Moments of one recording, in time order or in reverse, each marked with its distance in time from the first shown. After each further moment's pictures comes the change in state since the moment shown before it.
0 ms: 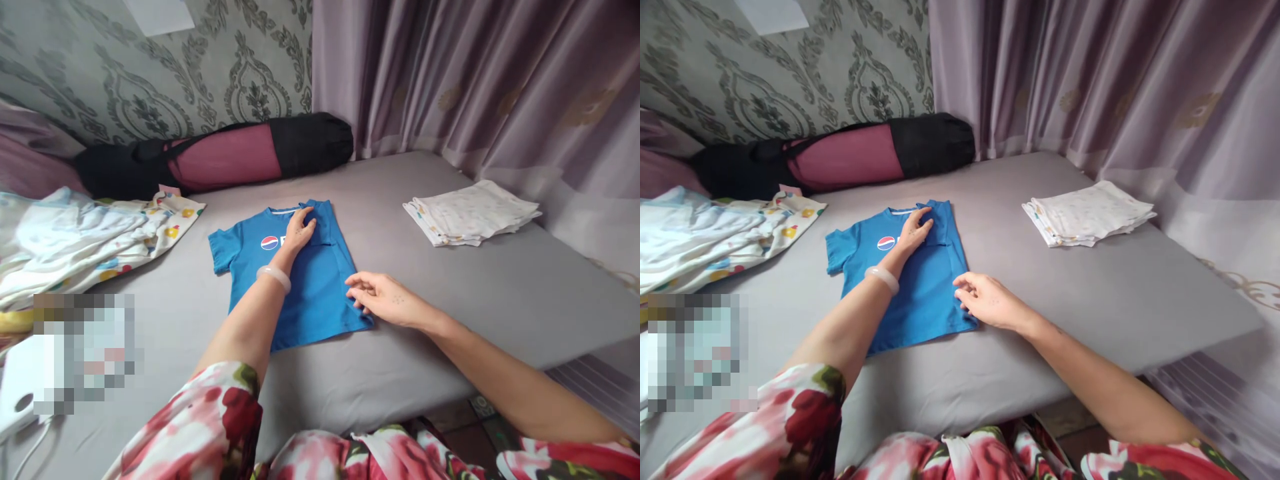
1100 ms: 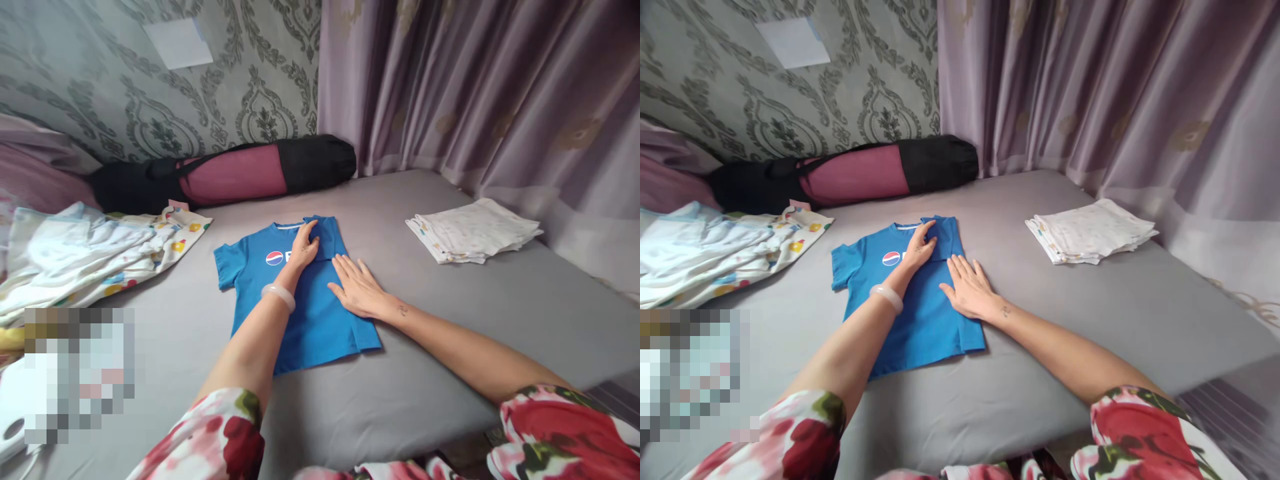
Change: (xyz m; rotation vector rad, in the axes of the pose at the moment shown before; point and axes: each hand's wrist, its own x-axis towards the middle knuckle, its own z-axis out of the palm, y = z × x) left_hand 0.001 -0.016 0.012 -0.098 0.081 0.129; right_hand 0.080 0.016 0.025 -0.847 0.162 -0.294
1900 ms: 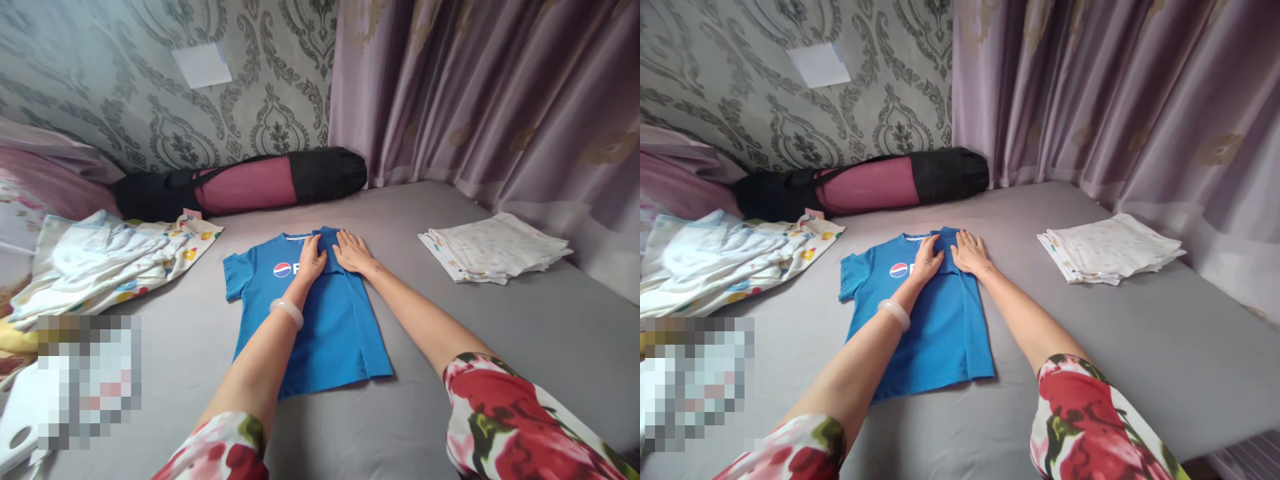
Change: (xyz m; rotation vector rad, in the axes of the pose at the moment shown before) left_hand -0.002 -0.004 0.003 0.105 0.030 -0.082; right_hand 0.127 0.044 0.000 -0.012 -0.015 0.191
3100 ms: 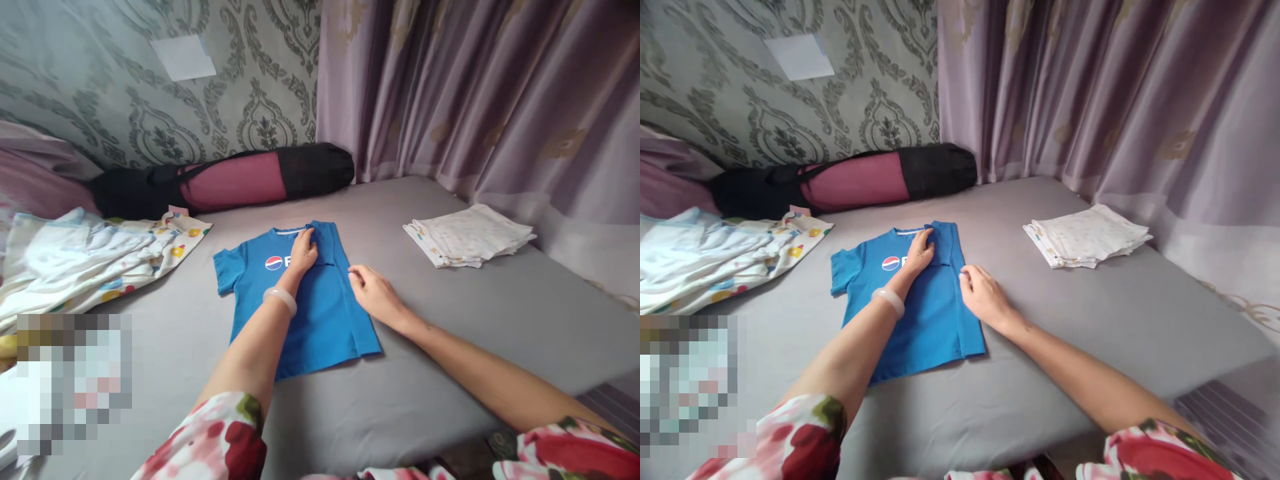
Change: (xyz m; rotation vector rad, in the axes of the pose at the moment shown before) left_hand 0.004 -0.006 0.003 0.037 -0.047 0.058; right_hand -0.154 -0.007 -0.020 0.397 0.202 0.016
